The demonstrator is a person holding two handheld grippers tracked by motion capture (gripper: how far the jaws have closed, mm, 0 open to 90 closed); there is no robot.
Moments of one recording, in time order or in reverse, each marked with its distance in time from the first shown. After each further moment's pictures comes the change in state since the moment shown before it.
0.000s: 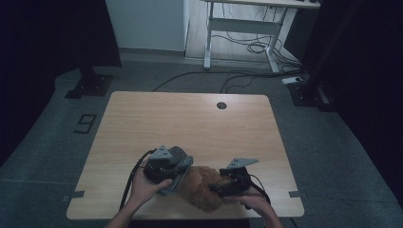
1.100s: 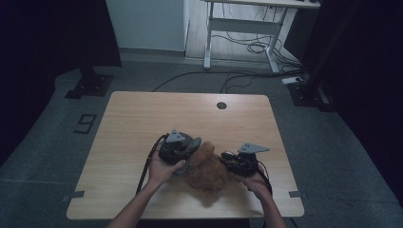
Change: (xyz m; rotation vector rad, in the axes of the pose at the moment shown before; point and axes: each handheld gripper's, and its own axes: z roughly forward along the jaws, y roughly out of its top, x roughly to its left) left arm 0.022 0.037 0.045 -0.064 0.110 -0.017; right arm -0.052 0.019 -0.011 -0.186 -0.093 0.002
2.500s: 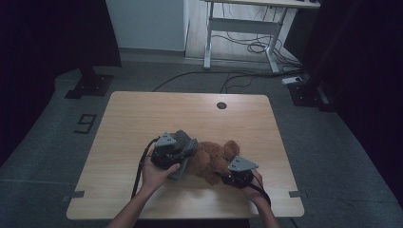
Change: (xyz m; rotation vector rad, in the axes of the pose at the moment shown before) left arm -0.010 0.007 -0.034 -0.097 -0.044 -0.015; right arm 0.027 -0.033 0.011 0.009 -0.120 -0.330
